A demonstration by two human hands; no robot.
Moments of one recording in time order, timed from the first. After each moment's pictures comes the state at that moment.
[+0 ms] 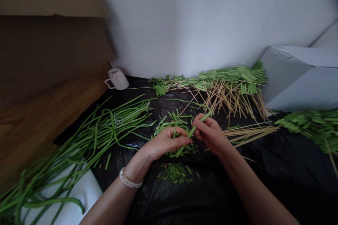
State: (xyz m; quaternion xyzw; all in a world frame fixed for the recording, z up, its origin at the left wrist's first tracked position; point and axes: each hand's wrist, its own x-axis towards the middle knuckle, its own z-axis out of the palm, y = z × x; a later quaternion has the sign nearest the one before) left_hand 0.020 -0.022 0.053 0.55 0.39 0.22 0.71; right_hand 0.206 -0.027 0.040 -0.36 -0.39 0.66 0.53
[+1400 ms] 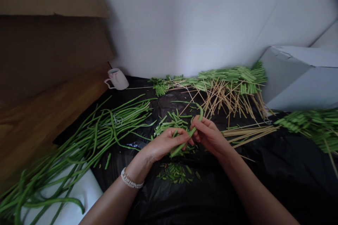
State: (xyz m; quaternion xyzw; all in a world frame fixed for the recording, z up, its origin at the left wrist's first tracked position) left_hand 0.023 -0.025 0.051 0.55 0.34 0.24 0.72; right_hand 0.203 -0.030 0.039 -0.33 -0.36 0.70 0.52
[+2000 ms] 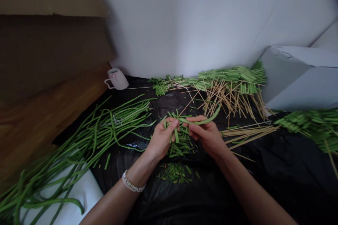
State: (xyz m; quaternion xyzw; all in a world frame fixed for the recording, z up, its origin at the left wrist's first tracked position) left_hand 0.040 -0.023 0.045 0.37 0.39 0.51 0.67; right_hand 0.192 -0.031 0.032 -0.35 -0.43 0.60 0.58
